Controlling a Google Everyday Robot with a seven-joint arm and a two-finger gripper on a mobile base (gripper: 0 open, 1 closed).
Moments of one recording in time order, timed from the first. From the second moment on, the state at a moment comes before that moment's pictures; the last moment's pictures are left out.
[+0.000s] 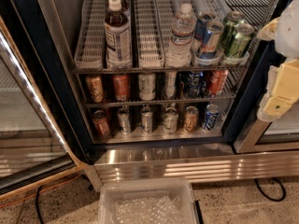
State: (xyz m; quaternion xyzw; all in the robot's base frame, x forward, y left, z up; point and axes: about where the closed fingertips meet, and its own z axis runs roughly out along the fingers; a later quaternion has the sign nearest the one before) arm 0.439 -0.215 0.982 -0.60 0.78 -0.04 0.17
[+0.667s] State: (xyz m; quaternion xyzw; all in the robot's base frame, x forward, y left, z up) arm 0.451 -0.205 0.974 -0.59 0.78 -0.03 0.19
